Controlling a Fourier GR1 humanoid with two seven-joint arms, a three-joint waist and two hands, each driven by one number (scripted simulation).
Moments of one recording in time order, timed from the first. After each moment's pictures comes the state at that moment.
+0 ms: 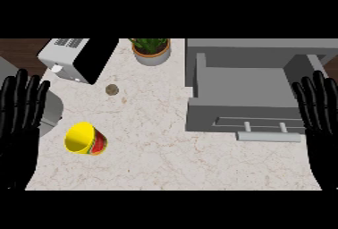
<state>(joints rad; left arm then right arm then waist) 0.00 0.12 0.00 -2.10 -0.02 0.02 0.00 0.00 -0.11 0.02 -2.10 0.01 0.02 0.00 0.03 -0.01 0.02</state>
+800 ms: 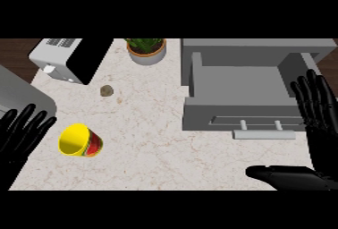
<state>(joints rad) 0.17 0.34 0.14 -1.96 0.69 -0.52 0.03 -0.01 -0.14 0.00 -2.06 0.04 0.04 0.03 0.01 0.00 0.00</state>
